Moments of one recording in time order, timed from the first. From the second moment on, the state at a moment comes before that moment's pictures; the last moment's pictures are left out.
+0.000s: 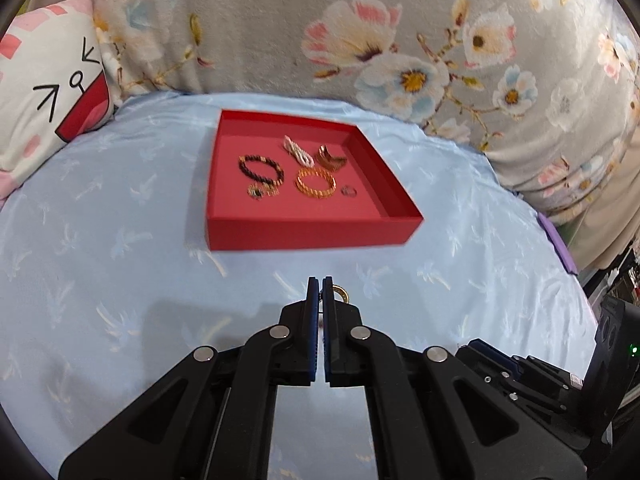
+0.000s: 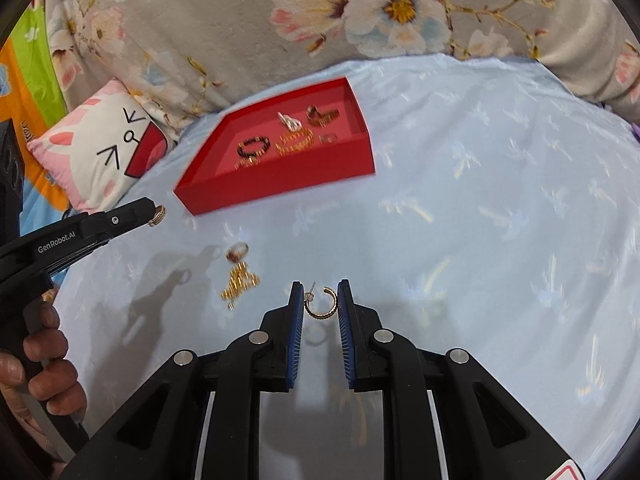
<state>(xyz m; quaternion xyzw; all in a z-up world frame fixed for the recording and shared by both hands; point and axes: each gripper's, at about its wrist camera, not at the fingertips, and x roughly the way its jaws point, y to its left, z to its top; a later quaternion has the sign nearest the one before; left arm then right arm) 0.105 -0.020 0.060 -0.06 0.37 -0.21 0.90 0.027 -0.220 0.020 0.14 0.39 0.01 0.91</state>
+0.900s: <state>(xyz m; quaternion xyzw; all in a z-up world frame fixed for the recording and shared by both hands) 0.266 -0.051 0.028 -0.05 0.39 -0.20 0.90 0.243 -0.225 0.017 0.11 0.40 0.02 0.91</state>
